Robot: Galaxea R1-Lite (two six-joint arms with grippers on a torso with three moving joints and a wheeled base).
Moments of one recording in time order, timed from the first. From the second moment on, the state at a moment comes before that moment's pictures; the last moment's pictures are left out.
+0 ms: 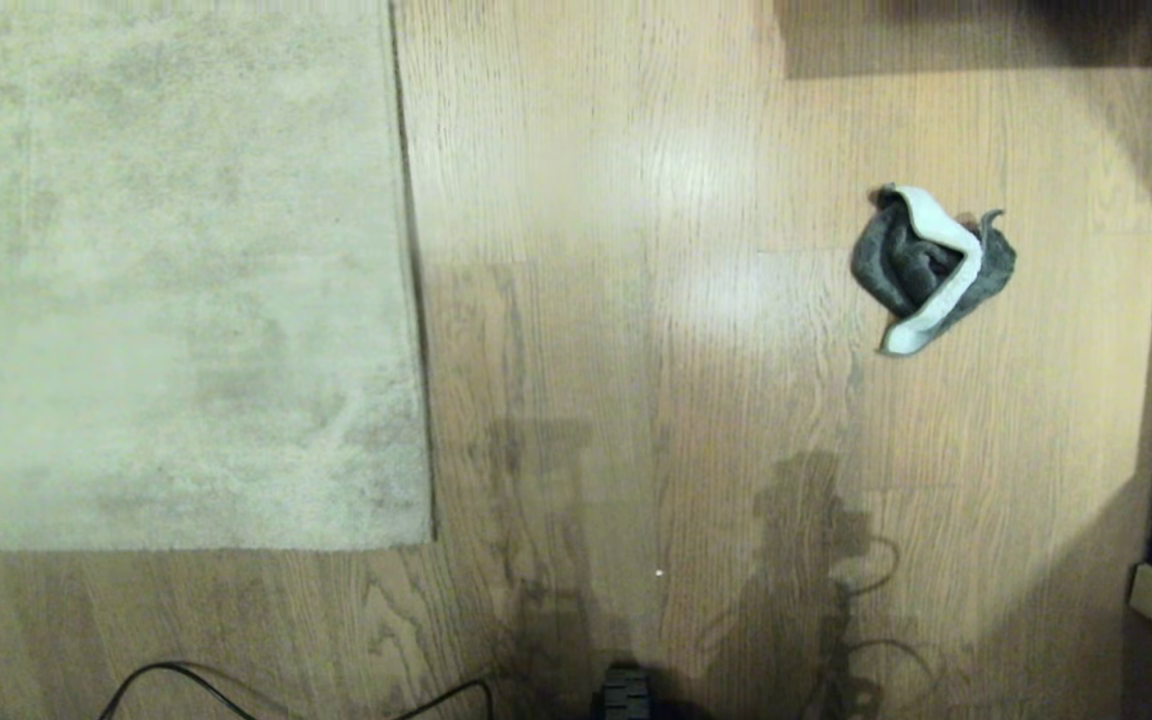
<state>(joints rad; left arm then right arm) 0.00 0.00 0.00 0.00 0.01 -0.04 0.00 0.00 0.00 -0.02 -0.02 0.00</state>
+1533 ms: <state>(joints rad) 0.00 0.00 0.00 0.00 0.01 -0.04 0.00 0.00 0.00 -0.02 -0.02 0.00</state>
